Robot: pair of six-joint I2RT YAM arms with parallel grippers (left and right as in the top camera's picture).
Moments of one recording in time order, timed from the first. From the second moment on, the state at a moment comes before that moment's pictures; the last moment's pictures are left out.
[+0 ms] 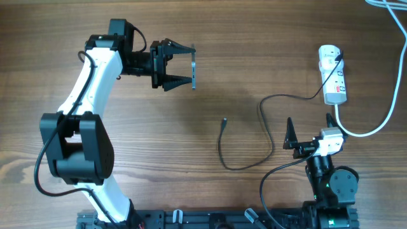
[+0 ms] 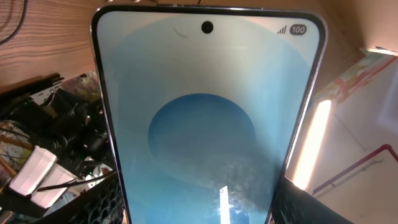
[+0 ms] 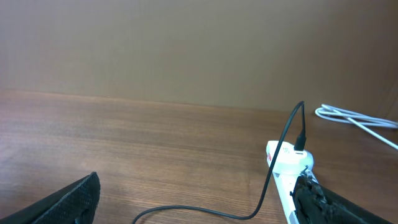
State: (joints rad) left arm -0.06 1.94 1.56 -1.09 1.52 -0.84; right arm 0.03 0.02 0.01 0.00 -0.06 -0.05
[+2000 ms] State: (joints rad) left arm -0.06 1.94 1.56 -1.14 1.52 -0.84; right arm 0.03 0.02 0.01 0.14 -0.74 0.70
